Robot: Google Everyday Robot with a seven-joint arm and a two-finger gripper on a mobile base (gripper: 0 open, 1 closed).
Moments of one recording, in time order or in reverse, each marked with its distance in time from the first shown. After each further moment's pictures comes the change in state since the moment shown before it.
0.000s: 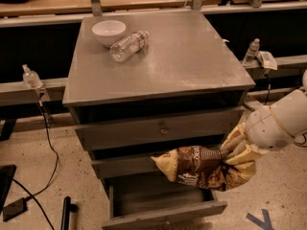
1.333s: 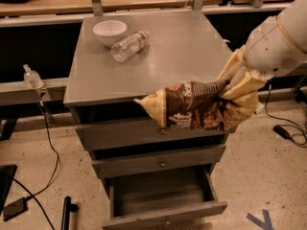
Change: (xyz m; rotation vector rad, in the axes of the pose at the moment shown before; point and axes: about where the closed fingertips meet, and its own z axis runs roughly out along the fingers) arm -0.123 -0.068 -0.119 0.172 0.111 -0.147
